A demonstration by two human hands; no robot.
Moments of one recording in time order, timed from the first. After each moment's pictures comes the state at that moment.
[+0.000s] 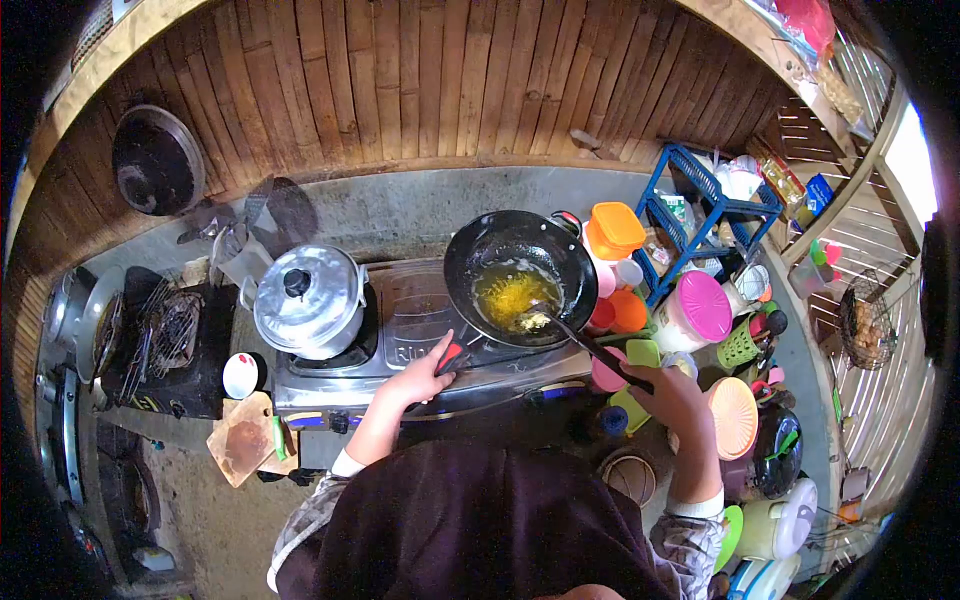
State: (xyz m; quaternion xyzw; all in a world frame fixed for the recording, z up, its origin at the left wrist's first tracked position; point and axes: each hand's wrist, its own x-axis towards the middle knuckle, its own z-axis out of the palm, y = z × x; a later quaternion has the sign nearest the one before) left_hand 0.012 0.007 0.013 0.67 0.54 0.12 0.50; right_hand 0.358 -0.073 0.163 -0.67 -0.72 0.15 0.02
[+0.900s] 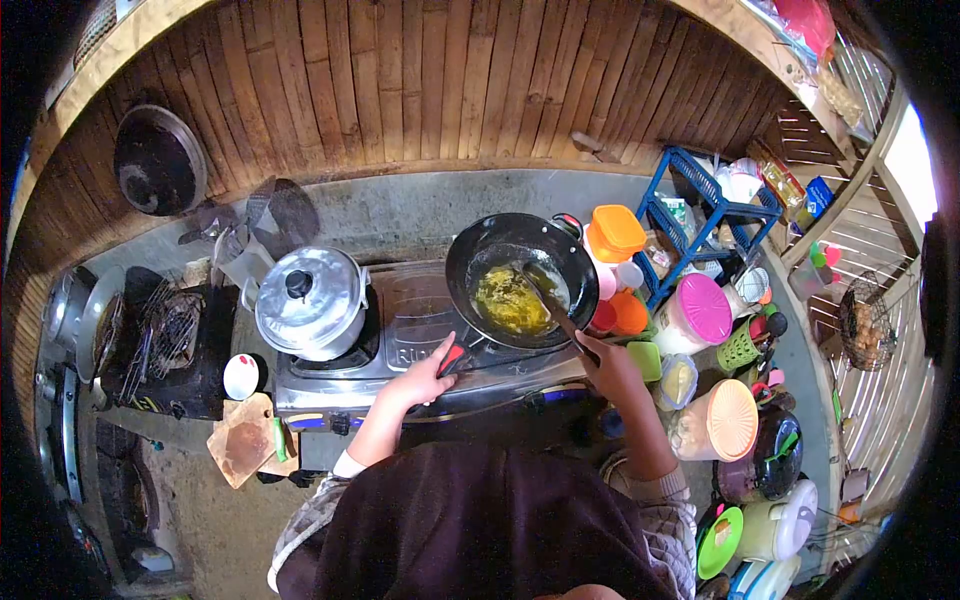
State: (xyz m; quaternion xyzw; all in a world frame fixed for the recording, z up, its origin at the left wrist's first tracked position) left_hand 0.013 0.005 0.021 0.67 0.54 0.12 0.50; right_hand 0.333 -0.010 0.065 -0.67 -0.71 0.14 0.14
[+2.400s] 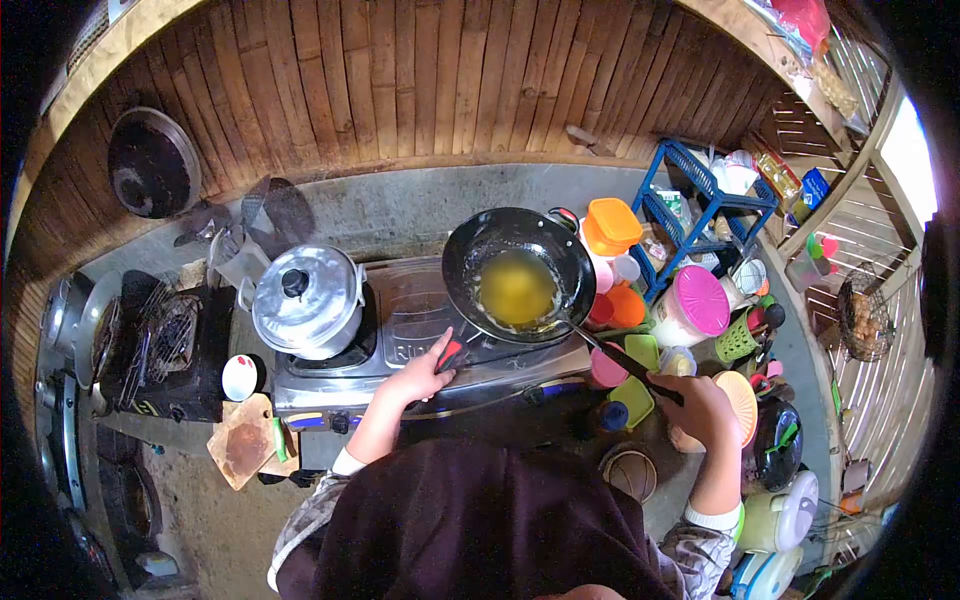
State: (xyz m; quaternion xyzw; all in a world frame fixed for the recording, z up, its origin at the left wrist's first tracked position) left_hand 0.011 0.007 0.013 0.67 0.53 0.13 0.49; right_hand 0.376 -0.103 0.187 -0.70 -0.70 0.13 0.01
